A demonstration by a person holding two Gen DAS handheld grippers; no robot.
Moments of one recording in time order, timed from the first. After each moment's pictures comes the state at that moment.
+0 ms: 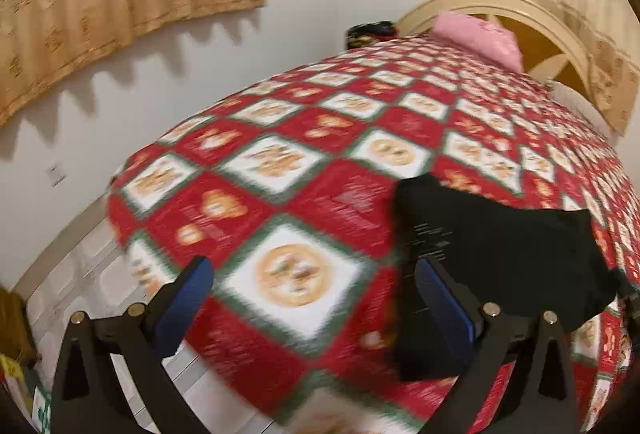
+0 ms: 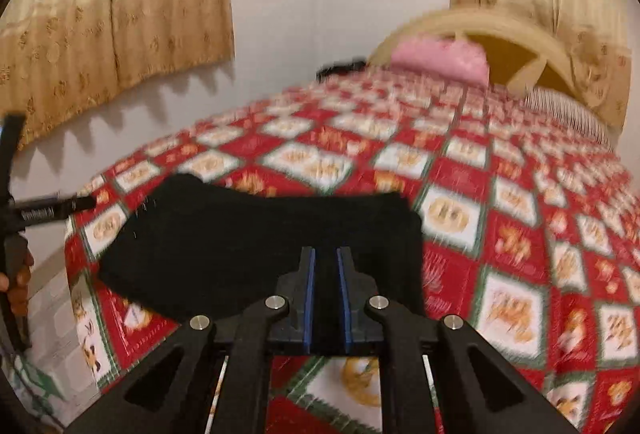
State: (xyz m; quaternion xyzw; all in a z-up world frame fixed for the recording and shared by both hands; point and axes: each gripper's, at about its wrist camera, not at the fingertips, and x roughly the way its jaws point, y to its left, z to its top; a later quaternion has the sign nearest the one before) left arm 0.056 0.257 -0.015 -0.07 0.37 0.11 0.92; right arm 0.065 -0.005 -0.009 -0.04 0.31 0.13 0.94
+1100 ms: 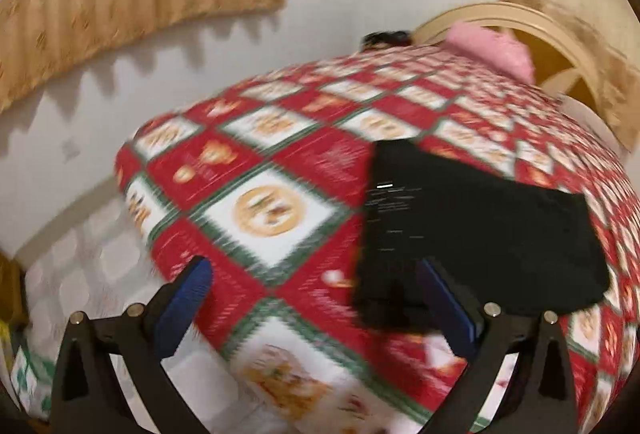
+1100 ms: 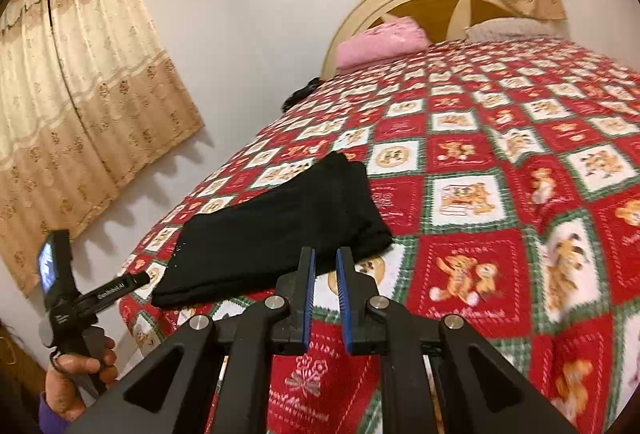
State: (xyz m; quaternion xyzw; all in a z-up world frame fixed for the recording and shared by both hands) left arm 0.024 0.217 -0.035 -0.09 0.35 0.13 0.92; right arm -0.030 -0.076 -0.015 0.17 0.26 0.09 0.95
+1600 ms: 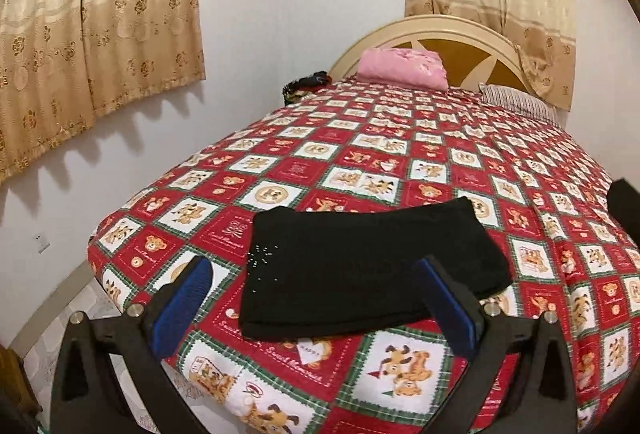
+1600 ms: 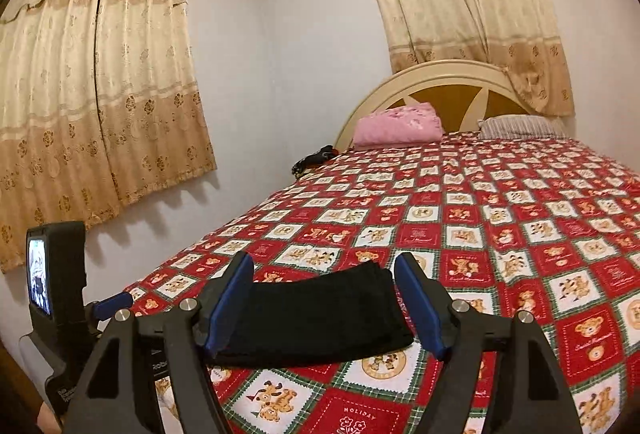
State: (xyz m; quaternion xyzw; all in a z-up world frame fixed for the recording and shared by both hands) left arm 0.004 0.141 0.038 -0.01 0.28 0.04 0.96; right arm -0.058 -0.032 0.079 0.08 0.14 0.08 0.98
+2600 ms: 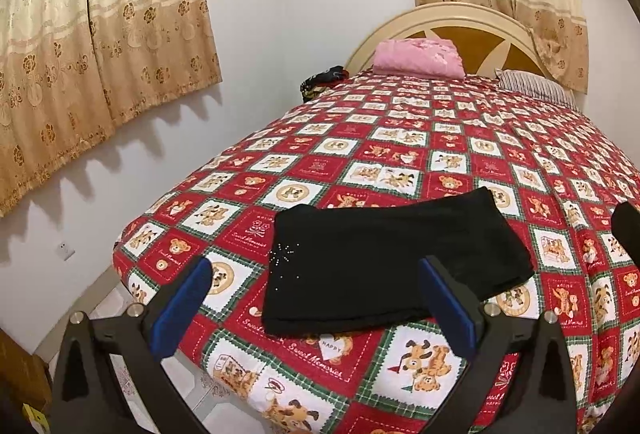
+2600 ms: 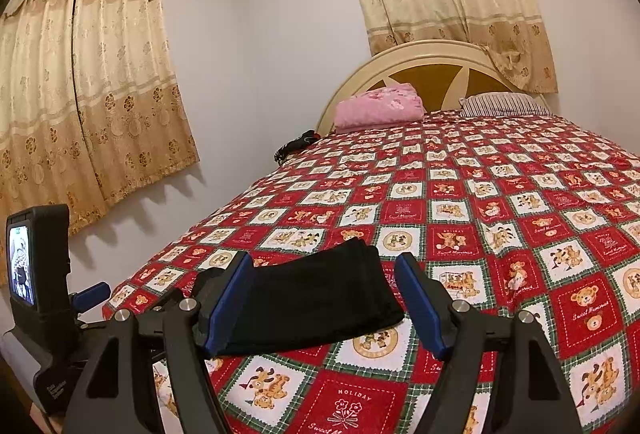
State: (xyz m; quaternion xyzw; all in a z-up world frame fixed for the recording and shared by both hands) left arm -0.003 0.133 0.037 0.03 0.29 0.08 0.95; right arm -0.058 -0.041 0.067 0.11 0.17 0.05 0.98
